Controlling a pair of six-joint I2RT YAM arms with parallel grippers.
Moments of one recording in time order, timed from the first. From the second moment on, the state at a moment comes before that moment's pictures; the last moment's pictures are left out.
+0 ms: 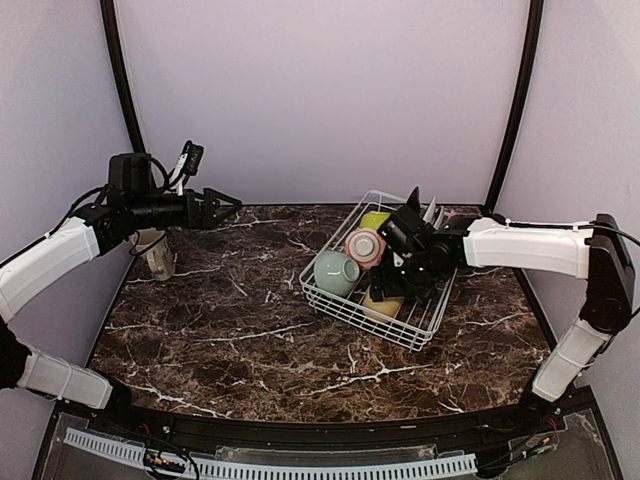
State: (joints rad) left arm -0.31 1.24 1.07 -0.21 0.56 -0.22; right arm 0.81 1.63 1.20 -0.70 0.16 0.63
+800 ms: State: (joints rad) left arm -0.33 1.22 1.05 -0.16 0.59 -0.23; right arm 0.85 1.74 1.27 -0.76 0.32 1.02
